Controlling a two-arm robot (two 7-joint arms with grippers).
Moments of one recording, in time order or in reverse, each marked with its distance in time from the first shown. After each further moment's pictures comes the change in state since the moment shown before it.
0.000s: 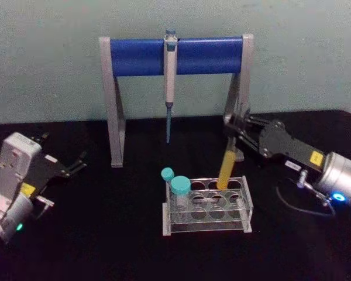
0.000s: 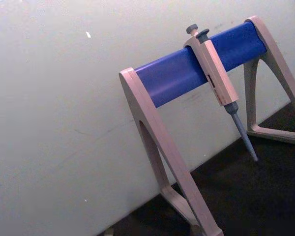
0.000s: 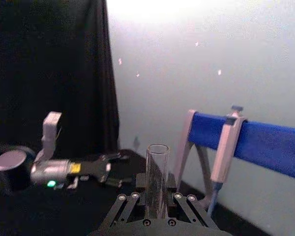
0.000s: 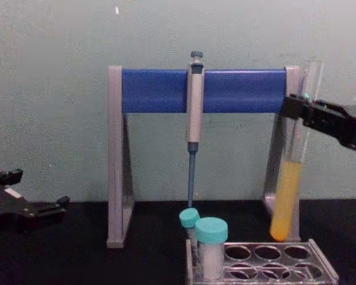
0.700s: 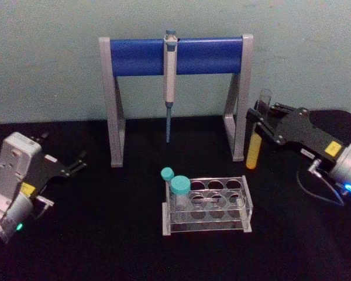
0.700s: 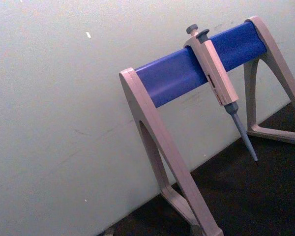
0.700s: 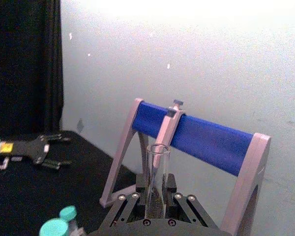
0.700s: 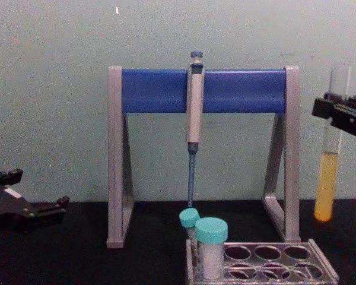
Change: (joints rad) left arm 0.000 0.000 0.000 0.000 0.000 0.000 0.000; right arm -0.039 0.055 0.037 -0.063 -0.167 -0.050 -0.234
